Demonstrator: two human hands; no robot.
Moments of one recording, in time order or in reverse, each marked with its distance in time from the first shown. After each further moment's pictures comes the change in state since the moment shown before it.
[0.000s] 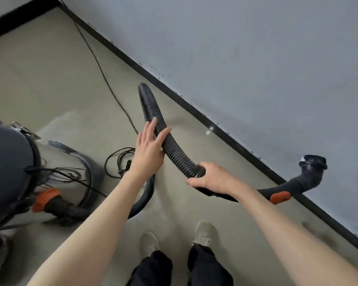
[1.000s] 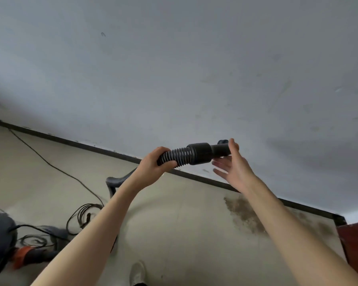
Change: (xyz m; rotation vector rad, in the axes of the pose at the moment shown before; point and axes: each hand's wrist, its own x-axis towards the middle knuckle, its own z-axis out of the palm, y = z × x) left_hand -0.202 0.380 -0.191 -0.499 -0.347 0.380; right_hand -0.495 0.042 -0.136 1.496 0.733 0.140
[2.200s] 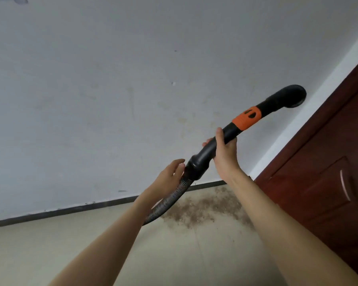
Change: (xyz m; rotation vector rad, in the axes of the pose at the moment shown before) left_hand 0.090 0.200 0.375 -0.050 -0.493 0.121; right_hand -0.012 -0.103 -0.336 0.220 0.485 -0.709
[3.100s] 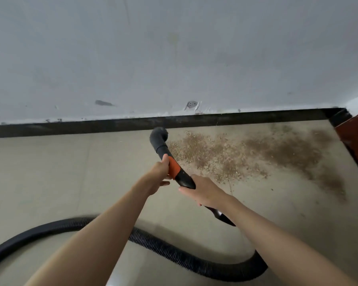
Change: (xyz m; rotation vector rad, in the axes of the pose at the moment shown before) left_hand 0.148 -0.584 0.237 -0.391 0.146 -0.831; right_hand 0.041 0.689 -0.142 -1.038 -0.972 0.396
